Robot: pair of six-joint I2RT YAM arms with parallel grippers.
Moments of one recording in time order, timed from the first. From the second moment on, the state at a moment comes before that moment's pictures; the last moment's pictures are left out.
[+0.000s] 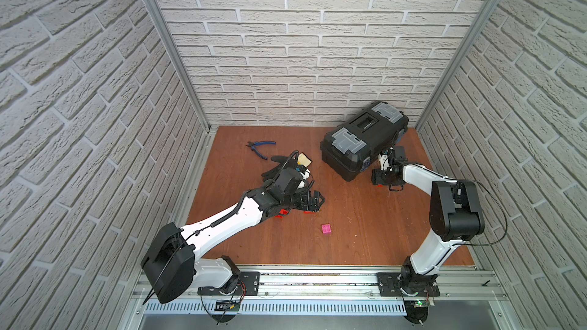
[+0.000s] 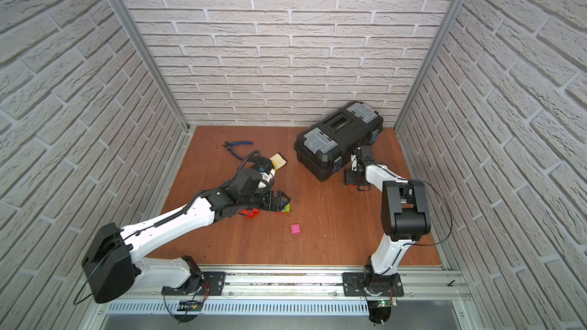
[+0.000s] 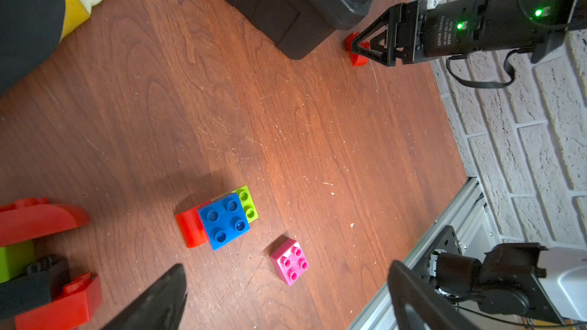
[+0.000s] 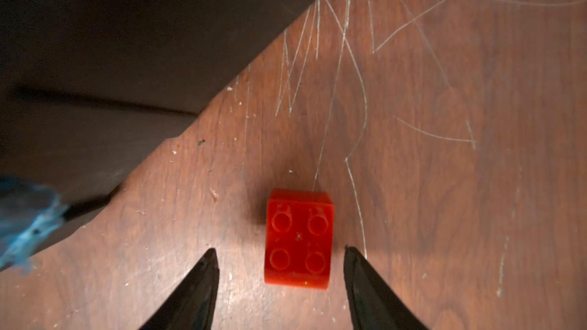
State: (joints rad) left arm -0.80 1.30 0.89 -0.35 0.19 -0.58; right arm -0.05 1.77 1.08 -0.45 -0.03 0.03
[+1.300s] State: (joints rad) left arm -0.75 1.26 0.89 -0.42 0.20 -0.54; right arm 0.03 1.58 0.98 -0.43 0.06 0.01
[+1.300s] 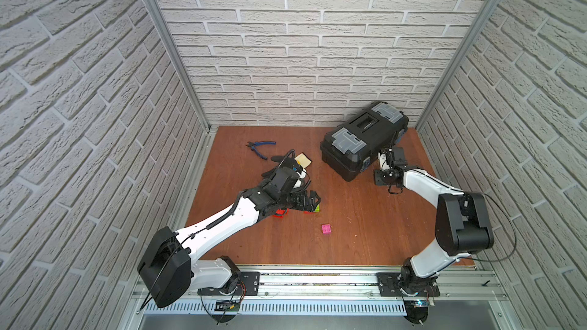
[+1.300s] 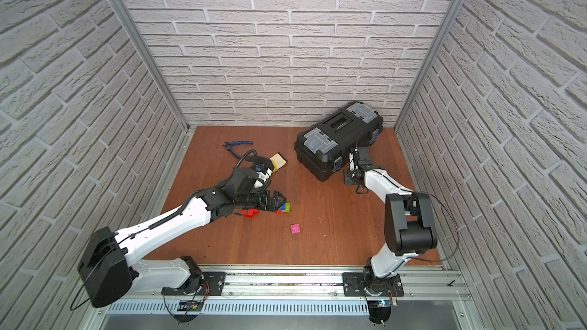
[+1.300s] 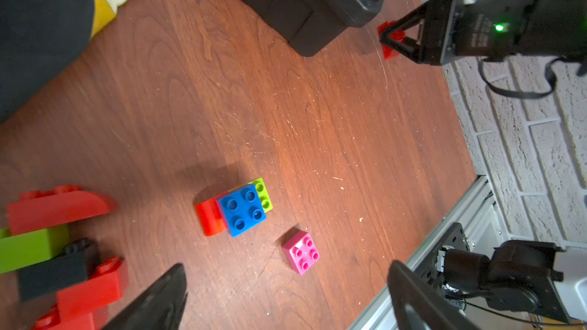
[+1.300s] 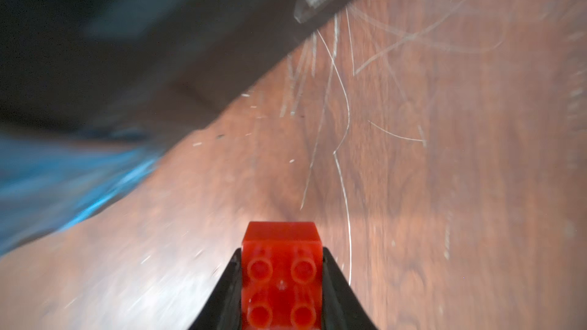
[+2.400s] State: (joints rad) left arm -0.58 1.03 0.81 -0.61 0.31 -0.41; right arm 0.63 1.28 0.88 -0.73 -0.20 -0.69
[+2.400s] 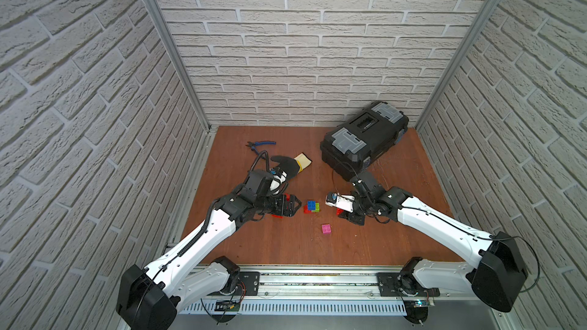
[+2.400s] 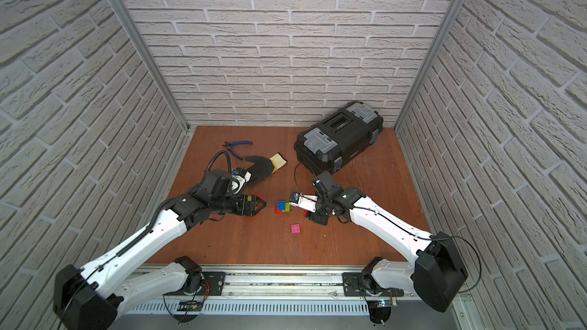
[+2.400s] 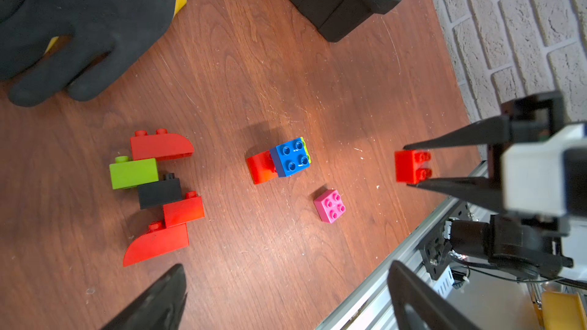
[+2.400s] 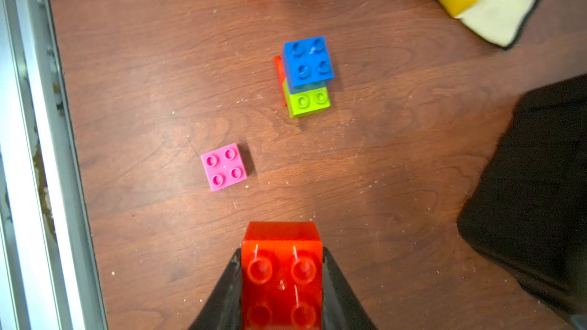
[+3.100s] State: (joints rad) left arm -0.55 1.02 0.77 -0.61 0.34 -0.41; right arm 0.73 1.51 0.96 -0.77 -0.21 -0.90
